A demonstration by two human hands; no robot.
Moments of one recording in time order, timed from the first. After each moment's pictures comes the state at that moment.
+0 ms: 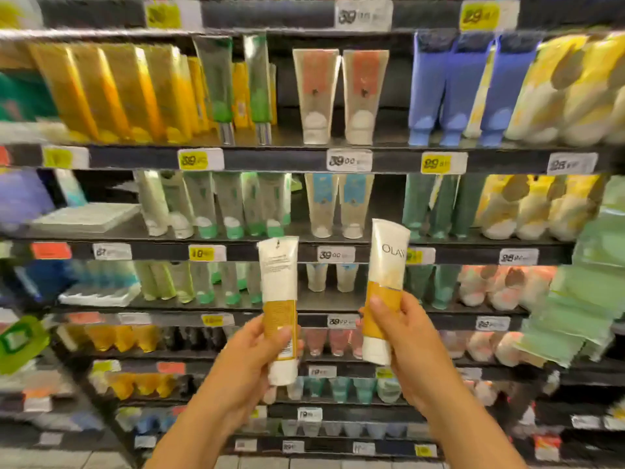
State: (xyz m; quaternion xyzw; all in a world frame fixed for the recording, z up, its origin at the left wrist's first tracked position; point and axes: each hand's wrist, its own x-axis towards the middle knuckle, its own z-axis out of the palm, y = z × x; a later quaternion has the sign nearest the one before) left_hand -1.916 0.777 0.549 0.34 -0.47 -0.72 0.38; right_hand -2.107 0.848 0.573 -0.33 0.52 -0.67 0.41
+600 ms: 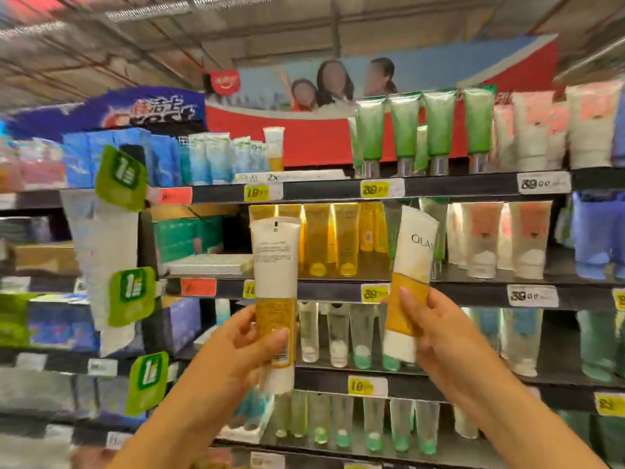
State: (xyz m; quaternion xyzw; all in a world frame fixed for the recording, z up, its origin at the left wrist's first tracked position) left_hand -1.642 0.653 0.724 0.26 -0.60 -0.57 0.49; right_hand -1.879 0.698 0.734 -0.46 0.38 -0.68 0.43
